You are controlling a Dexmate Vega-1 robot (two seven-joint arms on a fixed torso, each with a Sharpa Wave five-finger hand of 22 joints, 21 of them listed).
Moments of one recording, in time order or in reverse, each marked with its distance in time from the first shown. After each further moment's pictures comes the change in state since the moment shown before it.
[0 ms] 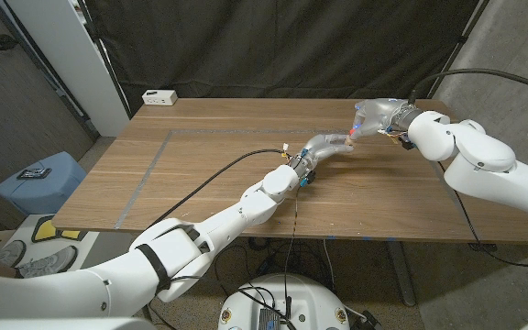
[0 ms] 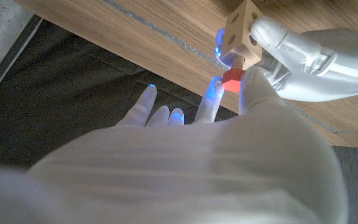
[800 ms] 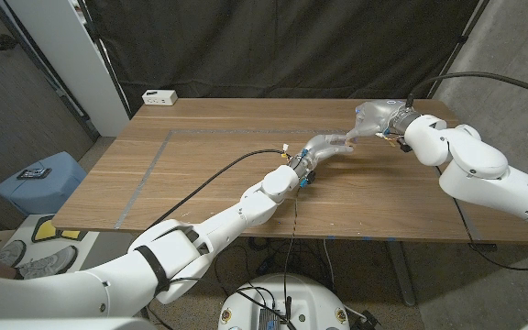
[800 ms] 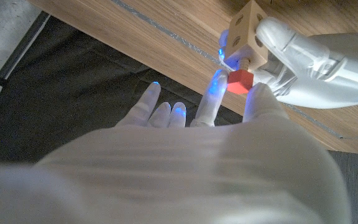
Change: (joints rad) left arm 0.006 0.005 0.000 -0.013 0.000 0.003 -0.002; left_hand 0.028 -0.004 0.001 0.001 -0.001 0.005 0.005 0.005 0.000 0.005 0.001 -0.008 -0.001 0.000 0.000 0.000 0.002 0.000 0.000 0.000 0.000; right arm -0.010 0.021 -0.024 -0.003 -0.078 -0.033 -0.006; right_hand -0.163 -0.014 -0.078 0.061 0.000 0.110 0.038 0.036 -0.021 0.083 0.028 0.012 -0.002 0.065 -0.004 0.008 0.000 0.073 -0.024 0.000 0.003
